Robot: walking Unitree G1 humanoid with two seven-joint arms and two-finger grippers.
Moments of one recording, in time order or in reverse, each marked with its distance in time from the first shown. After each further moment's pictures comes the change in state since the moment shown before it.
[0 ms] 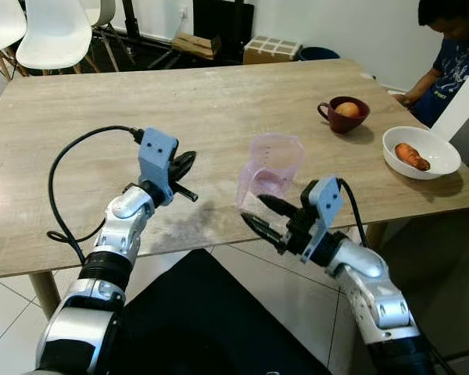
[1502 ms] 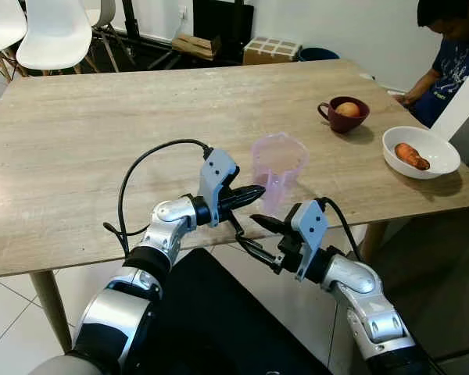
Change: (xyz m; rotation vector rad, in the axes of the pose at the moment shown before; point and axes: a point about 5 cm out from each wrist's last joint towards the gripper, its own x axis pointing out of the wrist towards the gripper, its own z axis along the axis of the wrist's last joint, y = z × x) left arm 0.036 -0.082 -0.006 -0.124 -0.007 -0.526; right arm -0.002 0.010 -0.022 -0.050 0.079 0.036
